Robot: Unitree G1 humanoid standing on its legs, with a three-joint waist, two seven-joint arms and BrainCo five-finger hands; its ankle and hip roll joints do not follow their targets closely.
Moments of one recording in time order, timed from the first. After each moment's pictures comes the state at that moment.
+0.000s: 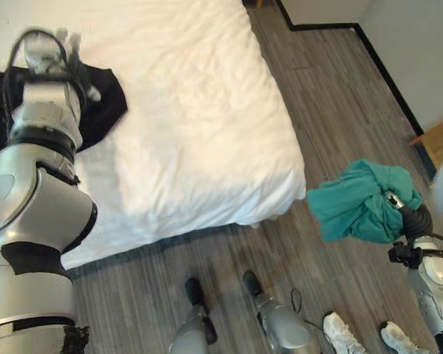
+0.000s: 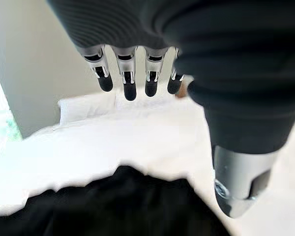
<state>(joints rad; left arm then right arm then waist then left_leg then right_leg) -1.43 0.82 -0.89 1.42 0.57 0.08 0.17 0.00 -0.58 -0.05 0.09 0.48 -0.22 -0.08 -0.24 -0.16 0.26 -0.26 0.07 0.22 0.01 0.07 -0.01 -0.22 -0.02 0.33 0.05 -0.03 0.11</state>
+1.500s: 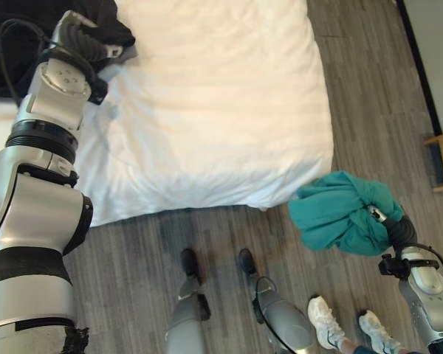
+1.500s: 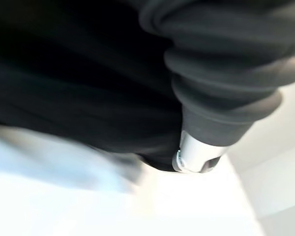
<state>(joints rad) -1.43 0.80 -0.60 1.13 -0.28 0.00 0.08 0.05 -0.54 -0.01 0.14 0.41 -0.23 -0.01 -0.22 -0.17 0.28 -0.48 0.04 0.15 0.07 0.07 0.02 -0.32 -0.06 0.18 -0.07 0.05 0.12</state>
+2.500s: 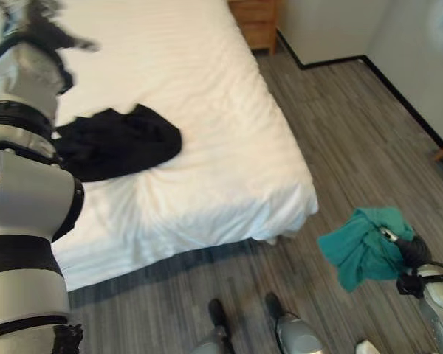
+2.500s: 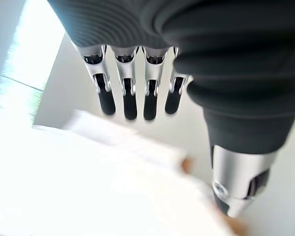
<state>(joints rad) -1.60 0.88 -0.78 1.41 0.24 -0.03 0.19 0.15 -0.64 -0.03 0.13 0.37 -0.16 0.00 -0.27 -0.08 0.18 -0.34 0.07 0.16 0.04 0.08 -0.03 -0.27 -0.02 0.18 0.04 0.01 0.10</state>
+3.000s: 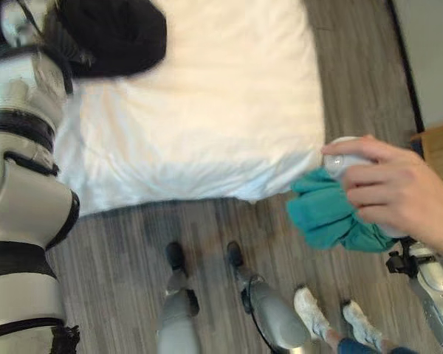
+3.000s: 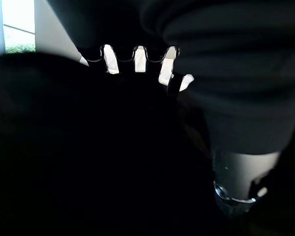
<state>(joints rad) -1.68 0.94 -0.88 1.31 0.33 -0.03 0.27 0.01 -0.65 0.05 0.04 0.40 -0.25 -0.01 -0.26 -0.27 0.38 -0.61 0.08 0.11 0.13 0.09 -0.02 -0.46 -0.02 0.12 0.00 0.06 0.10</state>
